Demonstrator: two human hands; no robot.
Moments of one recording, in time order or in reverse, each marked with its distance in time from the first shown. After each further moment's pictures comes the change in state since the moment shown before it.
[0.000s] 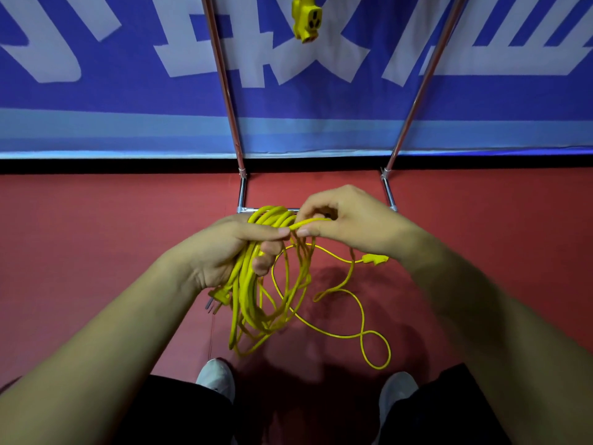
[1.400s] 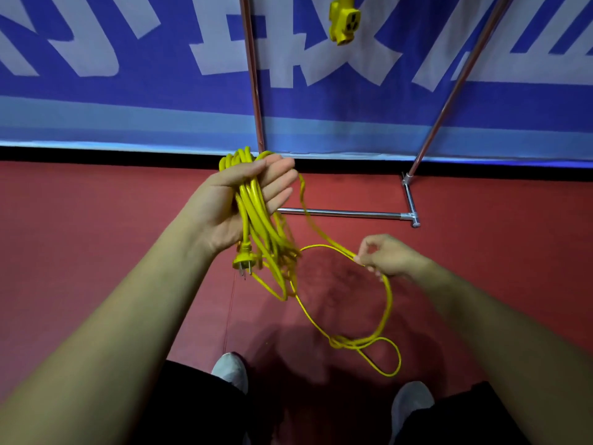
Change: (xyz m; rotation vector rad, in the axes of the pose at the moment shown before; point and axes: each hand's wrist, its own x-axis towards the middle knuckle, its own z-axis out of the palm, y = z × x) left_hand -0.021 0.041 -0.015 -0.504 0.295 0.329; right_hand -0.006 0.119 0.050 0.256 -0.054 0.753
